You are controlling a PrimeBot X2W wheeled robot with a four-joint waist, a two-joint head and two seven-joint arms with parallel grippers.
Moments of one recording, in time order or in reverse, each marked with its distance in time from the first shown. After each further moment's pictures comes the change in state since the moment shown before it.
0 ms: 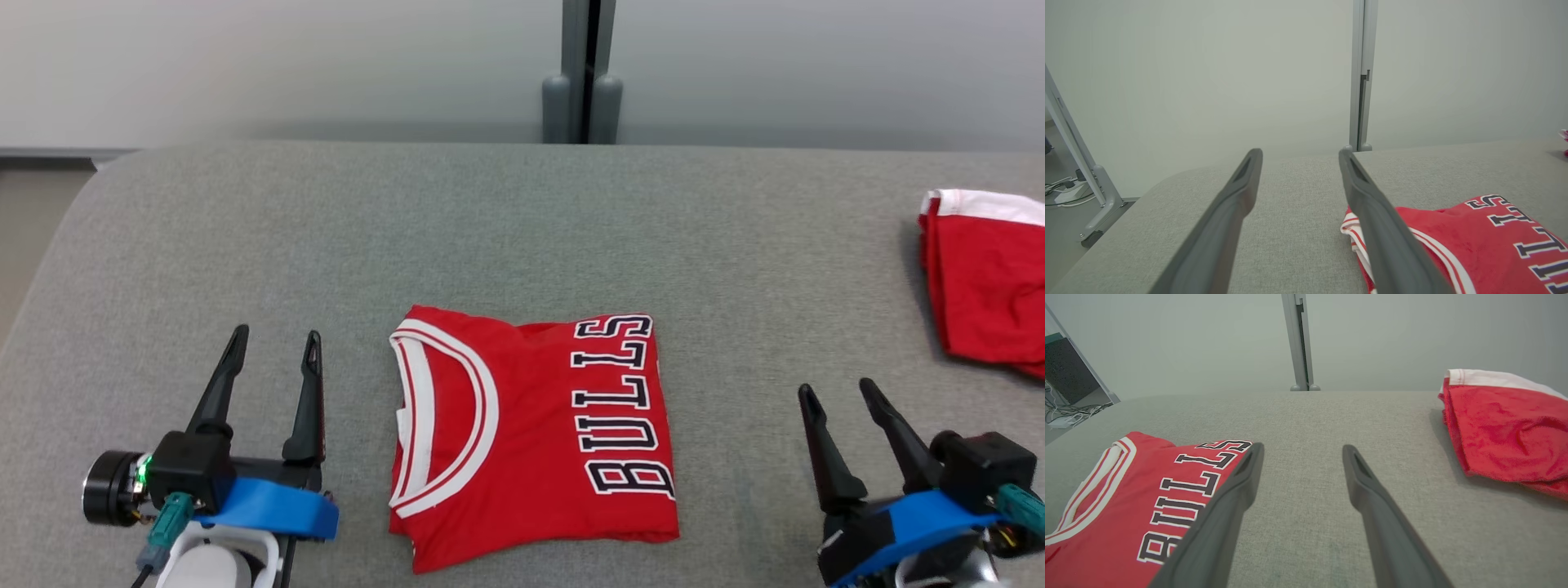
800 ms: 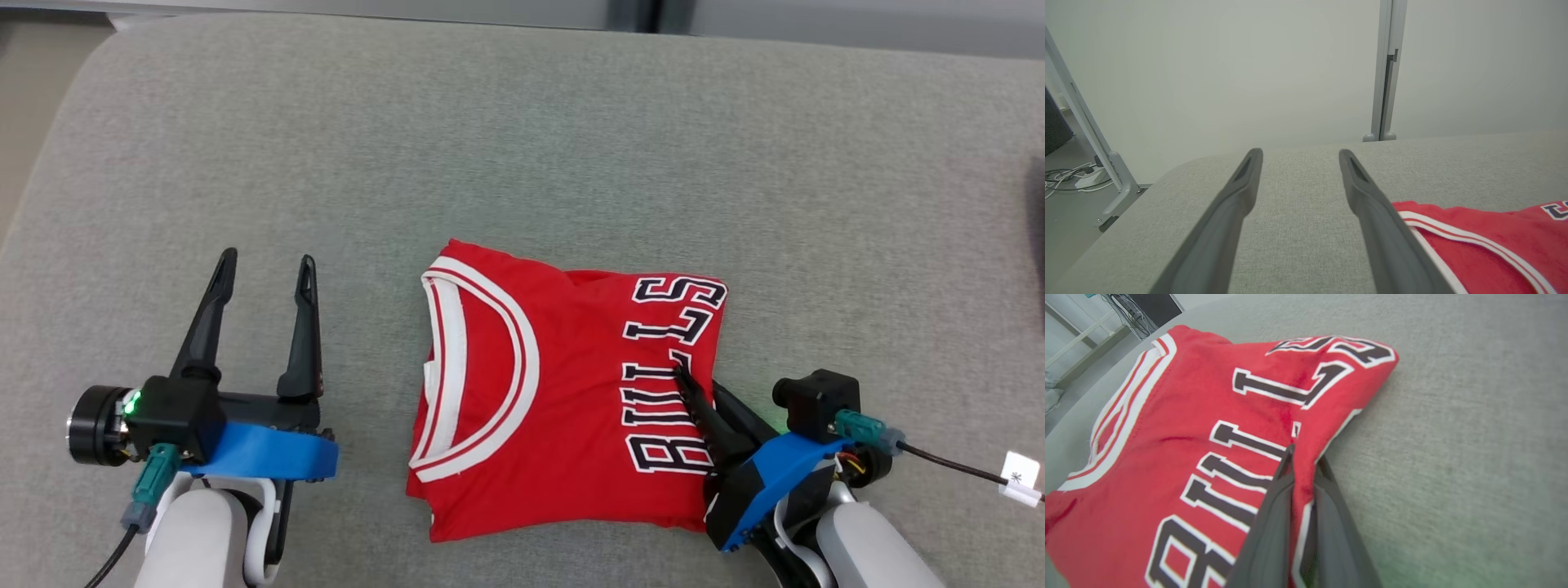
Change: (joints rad) left arm -0.133 -0.064 0.048 -0.021 0.055 -0.038 -0.005; right arm -0.322 -0.048 0.340 0.411 0.146 0.001 -0.021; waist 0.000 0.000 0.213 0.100
